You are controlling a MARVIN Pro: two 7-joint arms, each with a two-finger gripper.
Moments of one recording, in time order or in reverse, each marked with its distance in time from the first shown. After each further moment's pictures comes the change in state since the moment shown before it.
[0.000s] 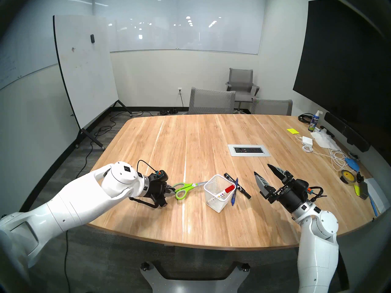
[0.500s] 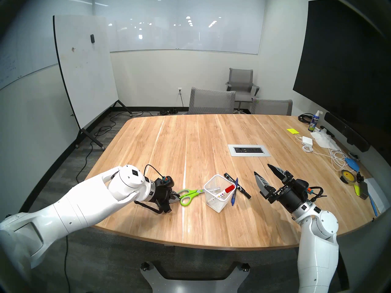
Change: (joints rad) left arm -0.012 -0.037 0.063 0.024 0.058 0.013 -0.038; right arm -0.001 0.002 -0.001 0.000 0.002 0.000 -0.002
